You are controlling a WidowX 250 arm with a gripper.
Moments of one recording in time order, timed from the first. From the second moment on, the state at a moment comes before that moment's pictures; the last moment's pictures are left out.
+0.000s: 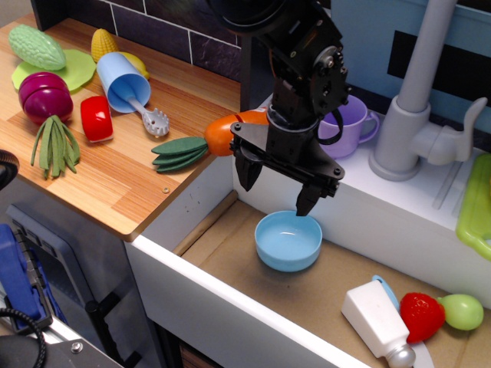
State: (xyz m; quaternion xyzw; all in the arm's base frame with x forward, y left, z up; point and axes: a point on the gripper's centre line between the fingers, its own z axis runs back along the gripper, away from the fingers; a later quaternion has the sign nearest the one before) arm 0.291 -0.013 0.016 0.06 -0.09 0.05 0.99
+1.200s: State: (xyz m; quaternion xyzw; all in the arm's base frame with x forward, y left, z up) arm 0.300 0.000 -0.026 0.02 -0.05 0.24 0.97
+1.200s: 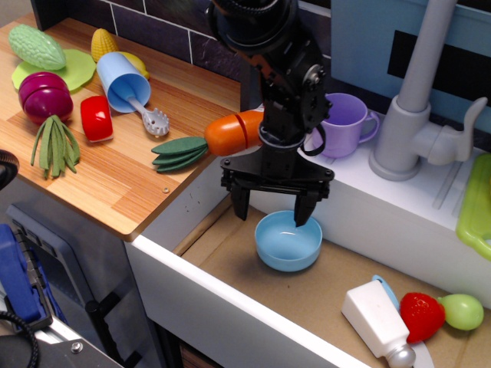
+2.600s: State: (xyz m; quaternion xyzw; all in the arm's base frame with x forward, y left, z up) arm 0.281 0.024 -0.091 -0.01 -0.03 0.23 0.97
